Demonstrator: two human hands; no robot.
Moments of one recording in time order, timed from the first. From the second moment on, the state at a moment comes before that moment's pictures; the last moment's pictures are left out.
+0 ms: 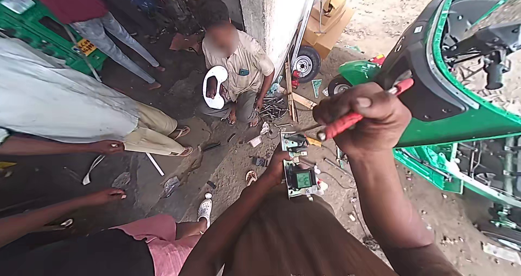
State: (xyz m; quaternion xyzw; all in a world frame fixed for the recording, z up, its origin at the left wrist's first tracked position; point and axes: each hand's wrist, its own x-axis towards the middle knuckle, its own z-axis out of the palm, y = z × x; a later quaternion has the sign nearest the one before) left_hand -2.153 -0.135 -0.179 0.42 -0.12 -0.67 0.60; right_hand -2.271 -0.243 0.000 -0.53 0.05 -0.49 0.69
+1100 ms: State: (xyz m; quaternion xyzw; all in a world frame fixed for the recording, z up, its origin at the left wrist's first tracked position) left_hand -2.167 -0.116 -0.203 0.40 -0.03 -0.66 0.64; right_hand -2.214 -0.268 -0.051 -0.50 0.01 -0.54 0.68
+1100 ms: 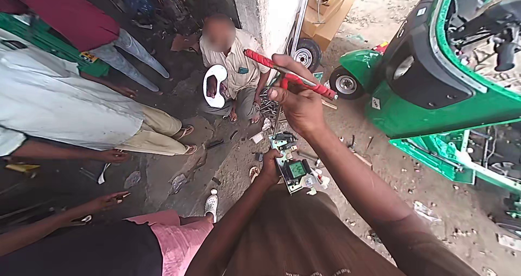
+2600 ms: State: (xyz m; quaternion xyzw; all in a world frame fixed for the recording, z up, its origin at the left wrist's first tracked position) left_hand -2.121 -0.103 -0.197 0.40 -0.03 -0.66 0.64; right_hand -2.203 -0.243 -0.042 -0.69 0.13 -0.50 0.51
